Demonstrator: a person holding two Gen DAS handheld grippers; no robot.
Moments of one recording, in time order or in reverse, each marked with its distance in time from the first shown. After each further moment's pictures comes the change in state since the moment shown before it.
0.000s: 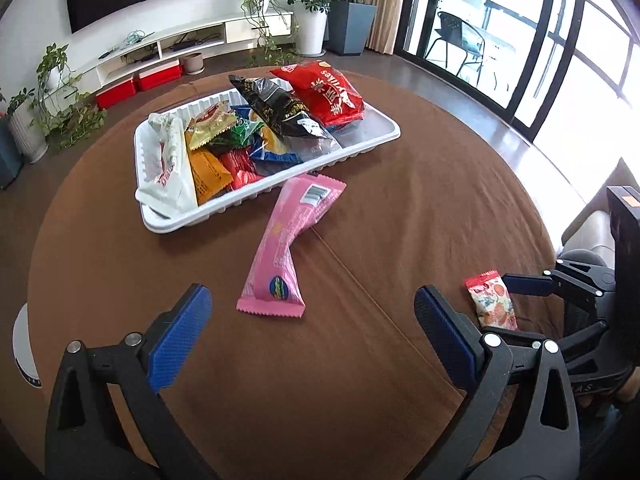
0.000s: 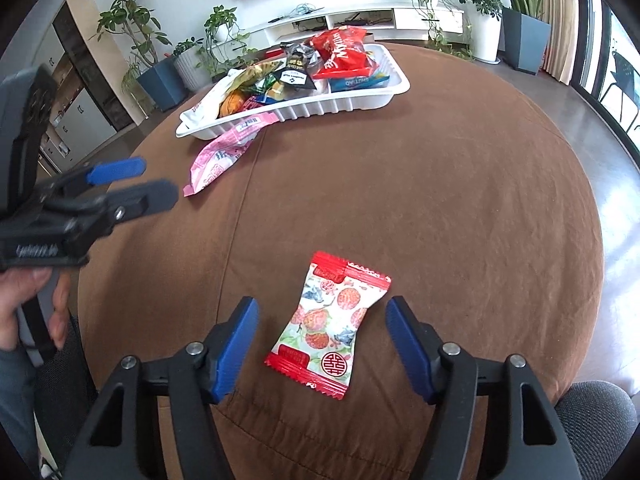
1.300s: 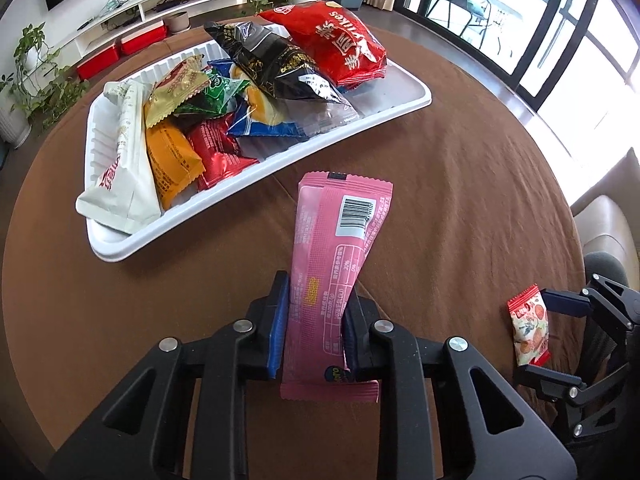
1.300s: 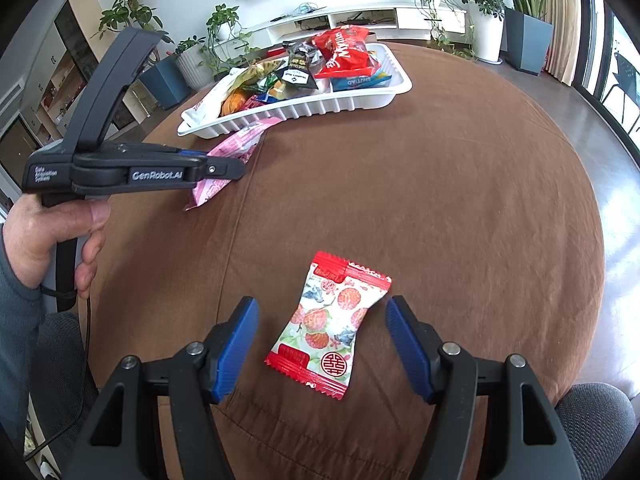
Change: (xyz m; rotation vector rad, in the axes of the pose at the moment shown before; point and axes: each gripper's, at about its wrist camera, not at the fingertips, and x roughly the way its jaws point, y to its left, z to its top) left arm 0.077 0.021 0.023 -0.005 0.174 -0.035; right arm 0.003 0.003 0.000 -0.009 0.003 0.004
